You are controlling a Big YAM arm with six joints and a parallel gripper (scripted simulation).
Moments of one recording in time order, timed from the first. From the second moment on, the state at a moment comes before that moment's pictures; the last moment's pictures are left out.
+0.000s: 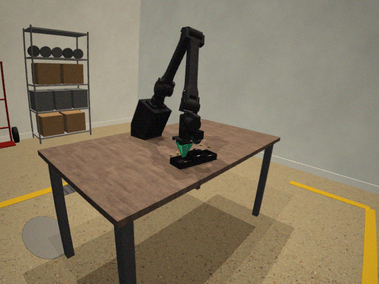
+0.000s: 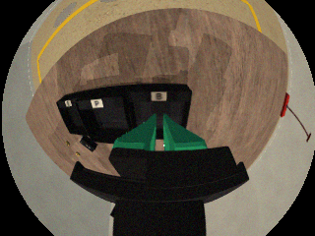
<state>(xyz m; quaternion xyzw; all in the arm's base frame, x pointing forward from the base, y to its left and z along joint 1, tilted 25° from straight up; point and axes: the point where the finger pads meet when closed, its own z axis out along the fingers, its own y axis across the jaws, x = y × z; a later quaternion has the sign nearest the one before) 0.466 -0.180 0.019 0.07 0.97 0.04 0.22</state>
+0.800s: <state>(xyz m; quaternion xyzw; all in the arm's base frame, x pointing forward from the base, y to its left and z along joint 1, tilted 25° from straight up) 0.450 -0.181 0.046 0.07 0.97 0.04 0.22</state>
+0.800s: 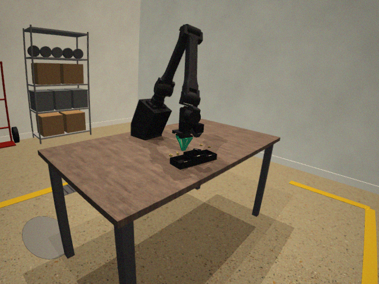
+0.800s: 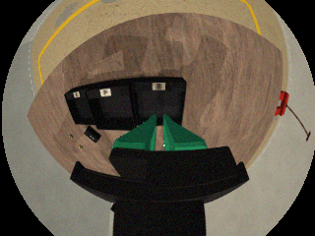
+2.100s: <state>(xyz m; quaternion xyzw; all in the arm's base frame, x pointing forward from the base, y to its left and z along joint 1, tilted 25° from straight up) 0.452 -0.110 0.047 0.06 0.97 0.03 0.22</state>
